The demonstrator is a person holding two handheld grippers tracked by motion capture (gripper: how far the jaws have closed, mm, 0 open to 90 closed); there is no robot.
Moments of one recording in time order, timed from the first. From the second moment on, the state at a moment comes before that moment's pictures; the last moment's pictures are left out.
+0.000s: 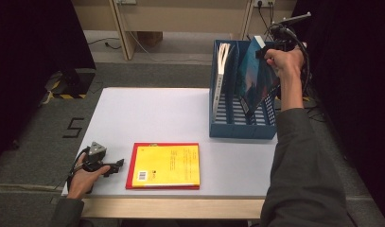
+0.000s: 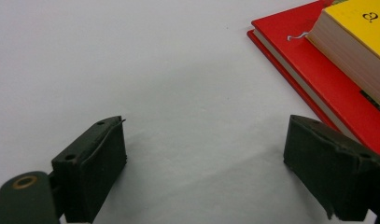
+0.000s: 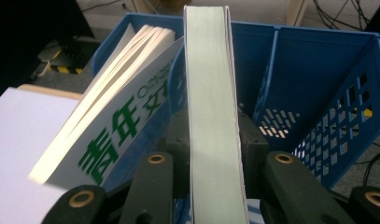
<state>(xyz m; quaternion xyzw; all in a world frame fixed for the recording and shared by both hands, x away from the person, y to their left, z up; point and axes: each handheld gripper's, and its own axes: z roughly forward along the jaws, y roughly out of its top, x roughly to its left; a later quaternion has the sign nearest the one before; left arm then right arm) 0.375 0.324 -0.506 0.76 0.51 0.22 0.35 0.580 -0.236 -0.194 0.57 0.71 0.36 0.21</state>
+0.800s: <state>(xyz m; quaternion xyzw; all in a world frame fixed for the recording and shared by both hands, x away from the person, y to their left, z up) 0.375 0.324 -0.506 0.76 0.51 0.22 0.35 0.621 -0.226 -0.234 0.60 0.69 0.35 0.20</state>
